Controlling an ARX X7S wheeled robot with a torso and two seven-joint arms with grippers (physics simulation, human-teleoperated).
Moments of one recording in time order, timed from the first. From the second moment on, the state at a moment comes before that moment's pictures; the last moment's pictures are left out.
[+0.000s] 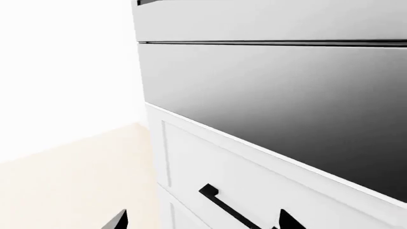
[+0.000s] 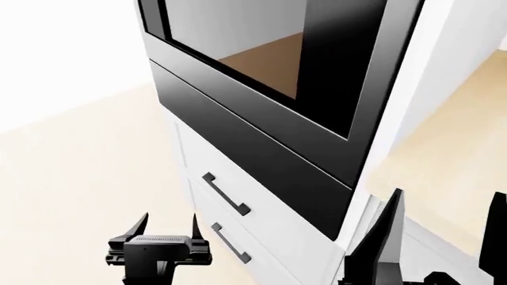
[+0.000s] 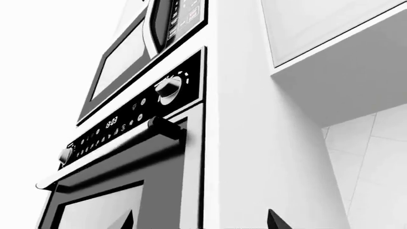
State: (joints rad) left arm -0.05 -0.29 0.34 -0.02 -0.26 0.06 -0.33; right arm -0.24 0.38 -0.18 -0.59 -0.10 -0.55 0.49
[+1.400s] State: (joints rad) left arm -0.23 -0.47 0.37 0.31 0.03 -0.19 -0.42; right arm -0.25 0.39 -0.20 -0.59 -0.12 -0.57 0.51
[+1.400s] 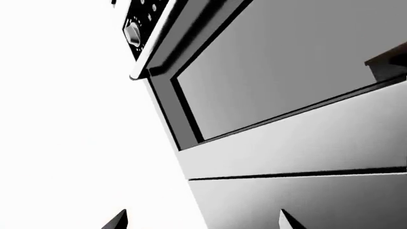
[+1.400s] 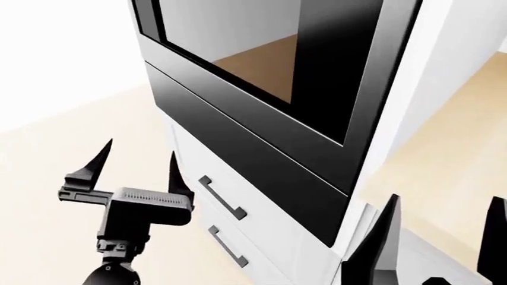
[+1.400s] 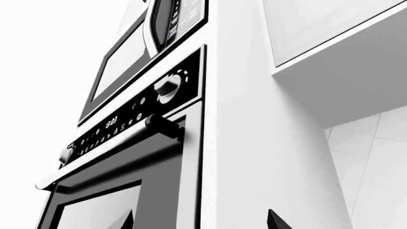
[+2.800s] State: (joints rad) left arm -0.72 -0.34 0.46 0.21 0.07 -0.22 -0.34; right arm -0.25 0.40 -0.22 -0.59 -0.13 -0.57 0.53
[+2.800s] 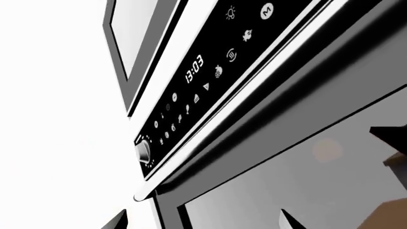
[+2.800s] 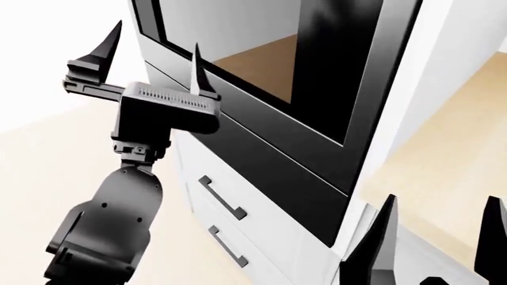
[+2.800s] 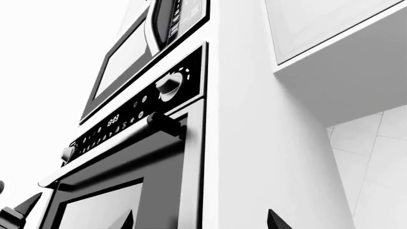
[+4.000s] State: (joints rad) left arm -0.92 -0.27 0.54 0.04 0.15 -0.13 -0.36; right arm -0.25 0.42 -0.23 -0.58 -0.12 -0.57 0.54
